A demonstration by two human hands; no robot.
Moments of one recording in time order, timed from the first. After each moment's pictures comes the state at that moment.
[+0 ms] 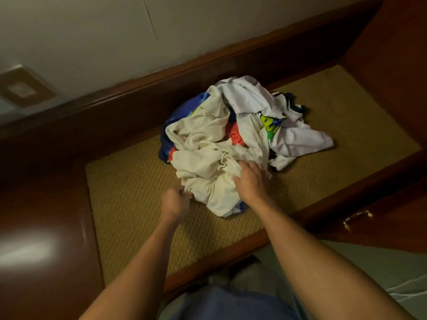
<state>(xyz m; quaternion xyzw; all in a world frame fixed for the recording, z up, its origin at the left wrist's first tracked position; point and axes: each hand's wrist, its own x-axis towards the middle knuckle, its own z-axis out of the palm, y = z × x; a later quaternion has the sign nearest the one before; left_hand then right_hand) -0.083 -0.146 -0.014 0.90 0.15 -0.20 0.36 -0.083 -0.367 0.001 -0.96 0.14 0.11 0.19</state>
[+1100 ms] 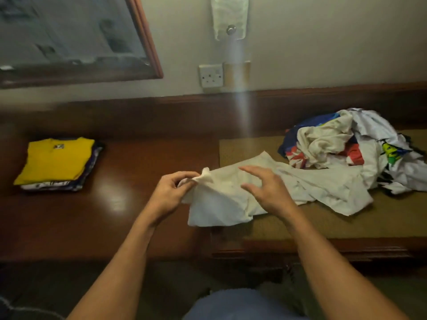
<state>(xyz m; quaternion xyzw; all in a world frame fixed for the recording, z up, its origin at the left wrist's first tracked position) -0.272 0.229 0.128 0.84 0.06 -0.01 0.54 -0.214 -0.044 0.115 -0.90 -0.16 0.07 0.41</state>
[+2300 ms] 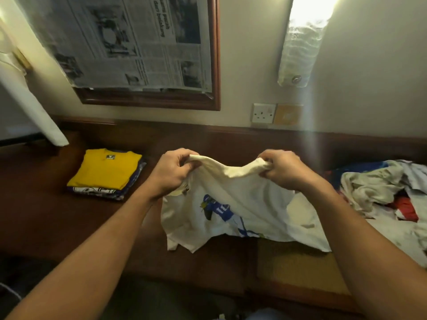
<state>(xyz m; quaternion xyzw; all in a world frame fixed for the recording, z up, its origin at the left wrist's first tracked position) -0.251 0.358 0.226 0.90 0.03 0.11 0.43 -0.141 0.076 0.234 -0.95 -0.24 0.09 0.20</state>
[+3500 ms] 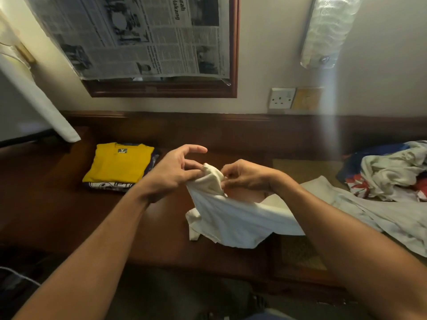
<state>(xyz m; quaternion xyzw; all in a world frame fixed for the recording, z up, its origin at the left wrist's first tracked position) -0.295 0.410 0.246 0.84 0.06 -0.06 0.54 -0.181 0.199 0.199 -0.76 -0.36 0.37 0.39</state>
